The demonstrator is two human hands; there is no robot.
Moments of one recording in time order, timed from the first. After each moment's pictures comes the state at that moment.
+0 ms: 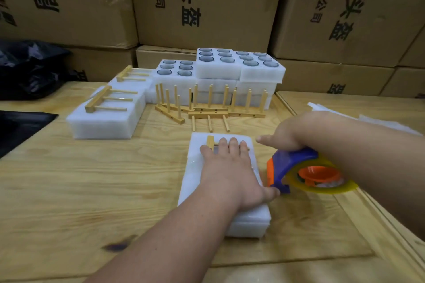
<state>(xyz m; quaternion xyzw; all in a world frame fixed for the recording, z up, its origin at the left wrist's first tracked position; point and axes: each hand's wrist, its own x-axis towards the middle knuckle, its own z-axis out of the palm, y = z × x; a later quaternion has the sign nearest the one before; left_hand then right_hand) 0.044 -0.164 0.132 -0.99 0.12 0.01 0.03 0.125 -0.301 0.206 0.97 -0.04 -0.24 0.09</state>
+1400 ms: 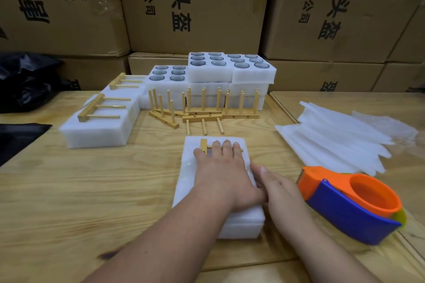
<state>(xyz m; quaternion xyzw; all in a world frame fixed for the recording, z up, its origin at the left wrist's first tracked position) 0.048 -0.165 0.129 -0.99 0.12 0.03 0.03 0.006 -0.294 0.095 0.76 -0.01 0.05 -0.65</state>
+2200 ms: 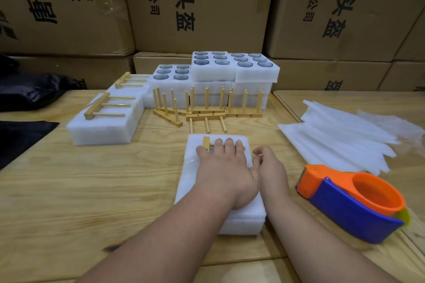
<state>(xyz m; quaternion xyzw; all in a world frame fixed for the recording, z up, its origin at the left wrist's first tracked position) 0.042 -0.164 0.131 -0.99 0.12 0.02 0.02 0.074 -0.283 0.079 0.91 -0.10 0.11 -0.39</state>
